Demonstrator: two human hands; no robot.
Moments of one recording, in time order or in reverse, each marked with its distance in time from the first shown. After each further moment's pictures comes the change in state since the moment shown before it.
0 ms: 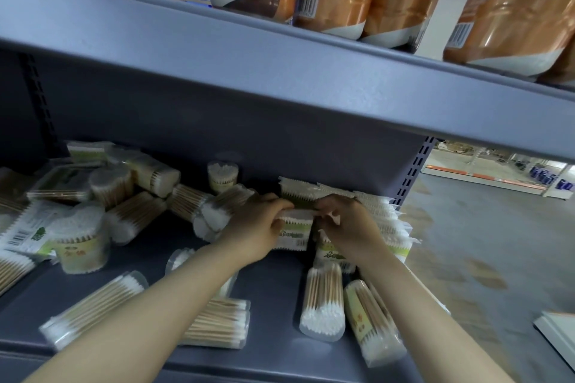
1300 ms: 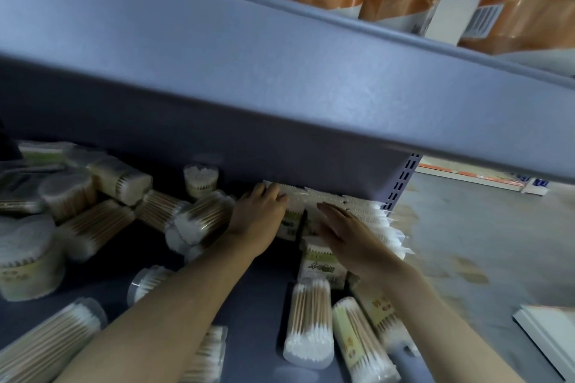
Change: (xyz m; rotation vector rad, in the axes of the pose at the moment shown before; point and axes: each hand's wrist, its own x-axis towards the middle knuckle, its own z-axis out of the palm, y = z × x) left_hand 0.053 -0.002 0.038 0.621 0.009 0.066; right_hand 0.009 0.027 -0.012 -0.198 -0.276 -0.027
